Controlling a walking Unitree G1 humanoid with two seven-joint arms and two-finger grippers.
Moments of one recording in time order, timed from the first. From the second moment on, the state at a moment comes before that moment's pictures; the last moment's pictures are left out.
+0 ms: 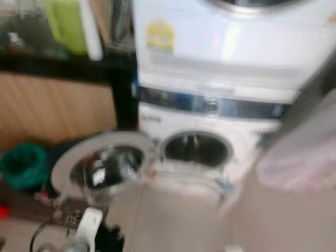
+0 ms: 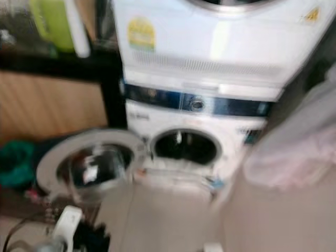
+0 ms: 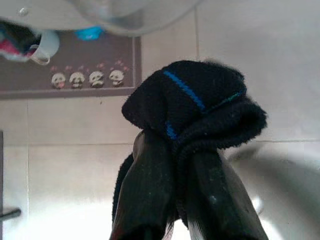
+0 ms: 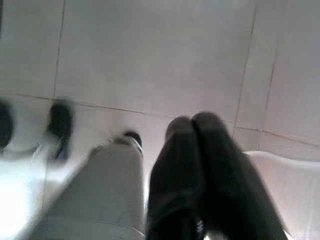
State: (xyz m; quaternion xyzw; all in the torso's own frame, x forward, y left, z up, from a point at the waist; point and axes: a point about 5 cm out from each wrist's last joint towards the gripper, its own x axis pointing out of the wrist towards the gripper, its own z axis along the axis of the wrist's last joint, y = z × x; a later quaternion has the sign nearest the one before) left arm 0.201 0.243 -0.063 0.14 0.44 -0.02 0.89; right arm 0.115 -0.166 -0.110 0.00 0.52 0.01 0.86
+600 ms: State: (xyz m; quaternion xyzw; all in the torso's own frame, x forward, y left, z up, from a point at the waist) left arm 0.191 0.251 -0.066 0.14 0.46 -0.02 0.88; right arm 0.127 -0.149 -0.107 0.00 0.50 0.04 0.86
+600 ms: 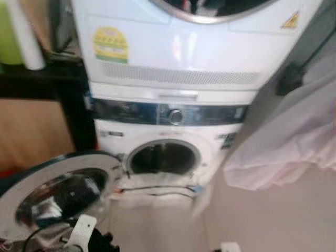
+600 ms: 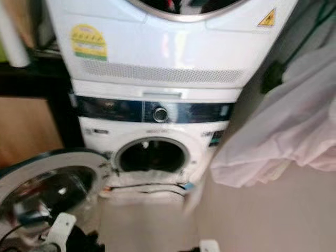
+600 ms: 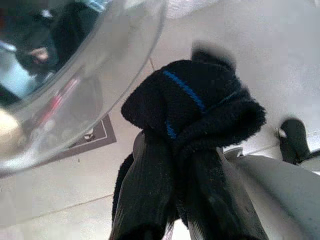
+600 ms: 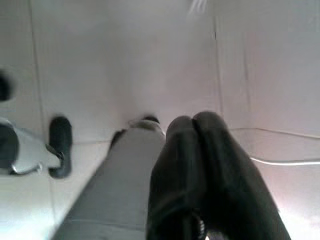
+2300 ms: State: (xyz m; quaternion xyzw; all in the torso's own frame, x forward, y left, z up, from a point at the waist) left arm 0.196 0.245 -0.065 0.15 0.45 -0.02 0.88; right arm 0.119 -0.161 -0.110 -0.01 0.52 0.03 0.86
